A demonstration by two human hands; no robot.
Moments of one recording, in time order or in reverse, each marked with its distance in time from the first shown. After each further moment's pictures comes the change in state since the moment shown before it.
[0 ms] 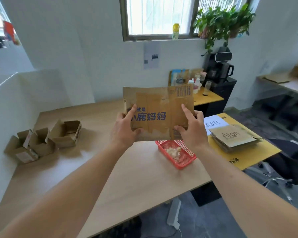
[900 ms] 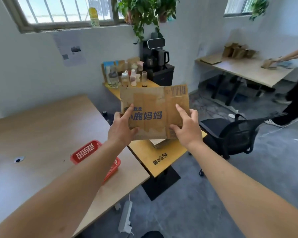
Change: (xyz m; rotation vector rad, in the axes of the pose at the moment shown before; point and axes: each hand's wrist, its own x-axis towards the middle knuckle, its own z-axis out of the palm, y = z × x) left_hand 0.067 0.309 0.331 0.002 -0.238 0.165; right_hand 0.078 0.331 -0.253 -0.156 0.087 0.265
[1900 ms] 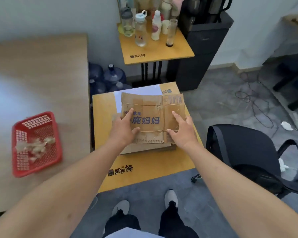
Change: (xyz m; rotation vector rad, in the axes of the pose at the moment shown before) left_hand 0.220 0.007 0.326 0.052 -0.124 -0.659; right_hand 0.334 0.274 0.145 -0.058 -0.696 0.013
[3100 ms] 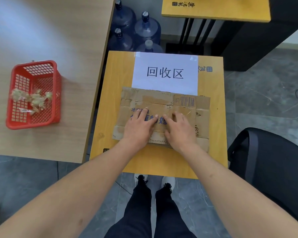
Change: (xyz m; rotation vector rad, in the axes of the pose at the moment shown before) left_hand 0.027 -0.038 0.121 0.431 -0.084 0.020; right_hand 0.084 0.027 0.102 -0.595 -0.327 -0.438
